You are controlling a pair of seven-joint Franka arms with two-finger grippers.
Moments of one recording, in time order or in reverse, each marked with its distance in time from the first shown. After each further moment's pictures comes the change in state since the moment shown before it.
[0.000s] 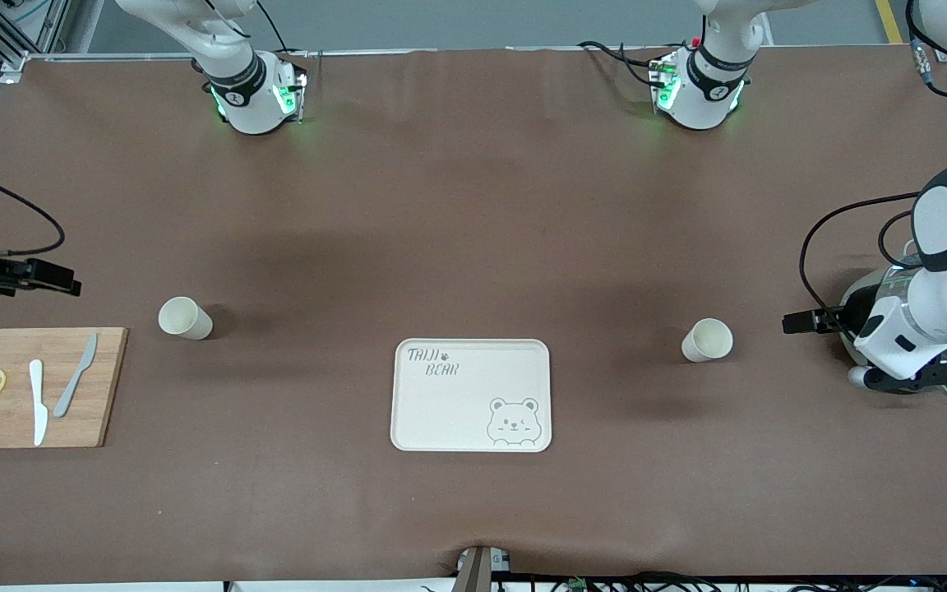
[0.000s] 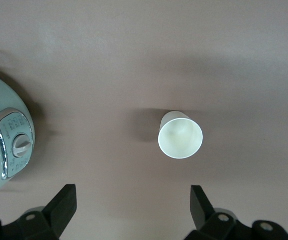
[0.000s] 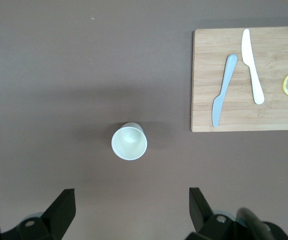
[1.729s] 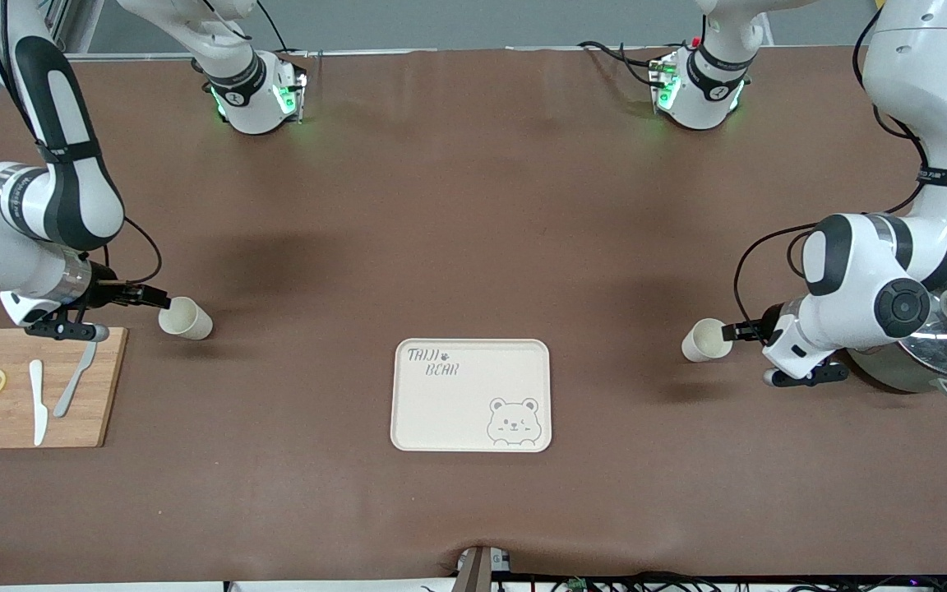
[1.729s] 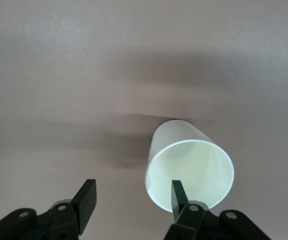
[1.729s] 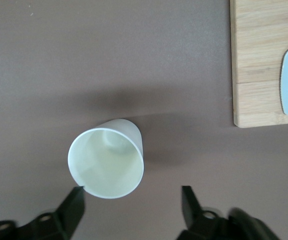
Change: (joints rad) left arm -0.006 0.062 -0.010 -0.353 -0.024 0.415 -0.050; right arm -0.041 0.003 -0.001 -0.578 0.109 0.580 -0.017
